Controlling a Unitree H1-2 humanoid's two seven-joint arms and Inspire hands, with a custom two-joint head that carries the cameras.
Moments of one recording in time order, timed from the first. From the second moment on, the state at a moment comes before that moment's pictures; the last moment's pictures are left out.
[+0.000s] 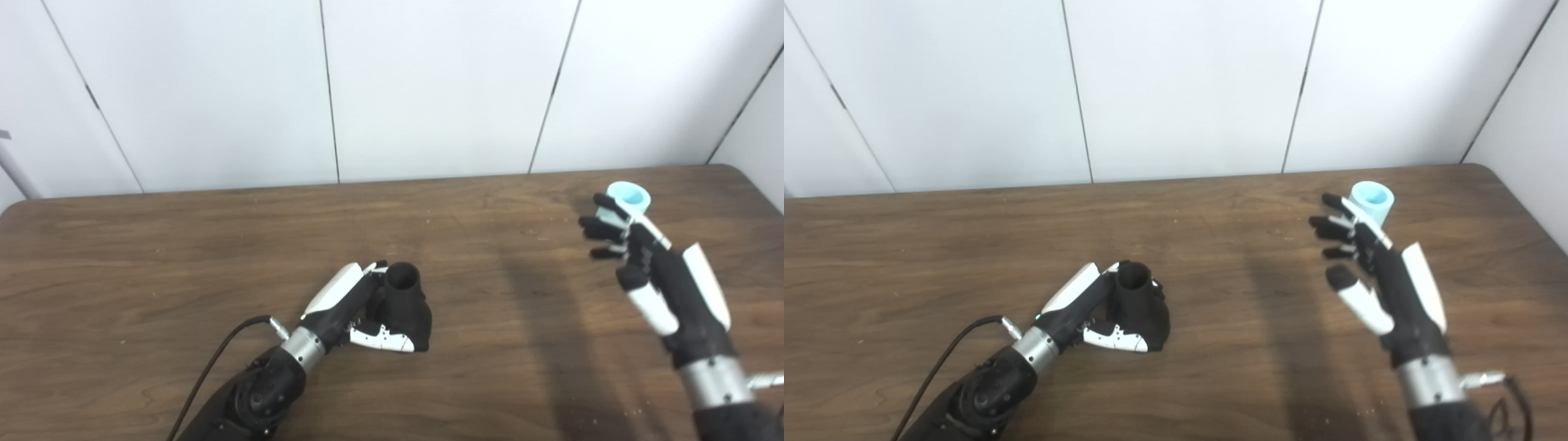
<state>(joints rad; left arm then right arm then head) -0.37 0.24 -0.55 0.17 0.32 -0.06 -0.14 0.03 -0.30 -0.15 -0.69 -0.25 0.40 0.10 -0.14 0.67</state>
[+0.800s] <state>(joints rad) -0.37 0.24 -0.55 0.17 0.31 -0.06 -0.14 -0.24 -0.64 -0.14 -0.39 -0.65 0.33 0.14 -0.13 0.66</state>
